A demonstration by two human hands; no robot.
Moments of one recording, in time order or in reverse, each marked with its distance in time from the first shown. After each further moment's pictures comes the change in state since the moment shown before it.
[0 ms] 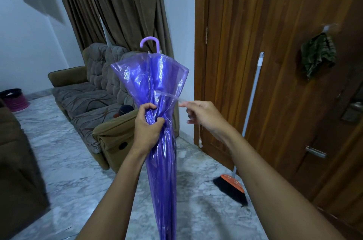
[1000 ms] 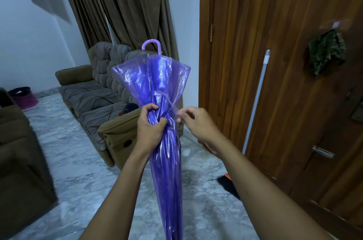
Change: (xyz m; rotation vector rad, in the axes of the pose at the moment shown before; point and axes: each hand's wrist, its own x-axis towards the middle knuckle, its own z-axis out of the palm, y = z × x) left_hand -0.004 -0.008 -0.007 -0.020 0.014 -0.069; right_hand 0.004 0.030 0.030 -0.264 0.044 -0.133
